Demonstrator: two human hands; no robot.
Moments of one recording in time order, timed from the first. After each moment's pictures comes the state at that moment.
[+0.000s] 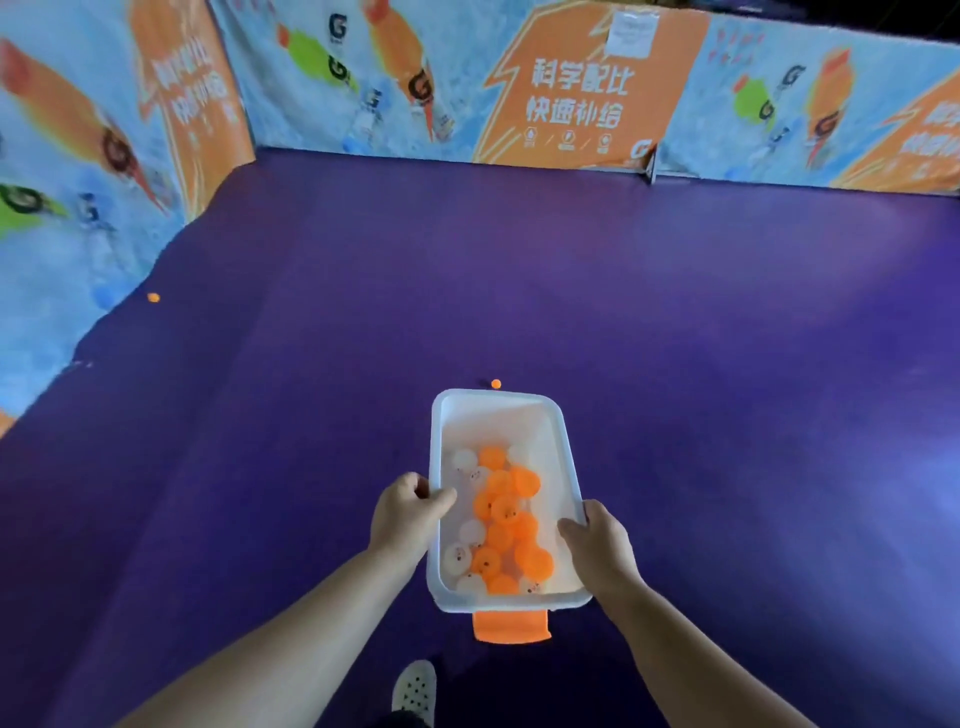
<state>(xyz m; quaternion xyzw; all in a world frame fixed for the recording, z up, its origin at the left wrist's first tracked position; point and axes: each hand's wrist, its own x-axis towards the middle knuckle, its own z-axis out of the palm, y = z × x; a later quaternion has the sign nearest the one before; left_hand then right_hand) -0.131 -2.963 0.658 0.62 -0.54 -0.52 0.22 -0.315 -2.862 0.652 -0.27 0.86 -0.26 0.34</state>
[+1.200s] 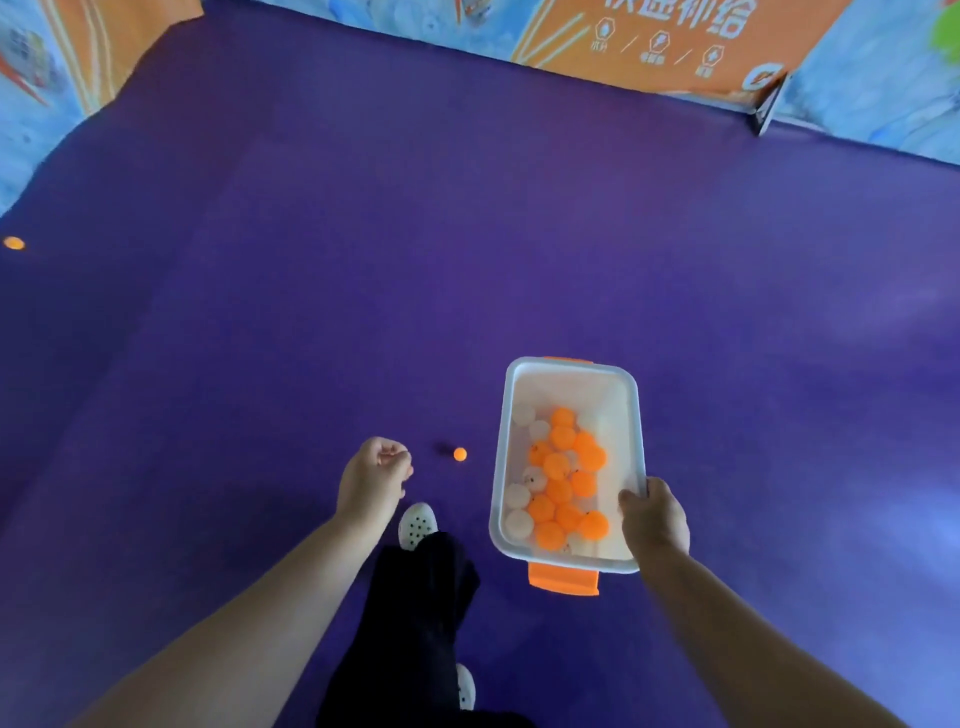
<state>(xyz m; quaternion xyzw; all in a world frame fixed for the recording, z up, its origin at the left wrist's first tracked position) -0.492 -3.549 0.547 0.70 -0.41 -0.55 0.21 -0.763 -3.454 0.563 -0.24 0.92 -0.14 0.27</state>
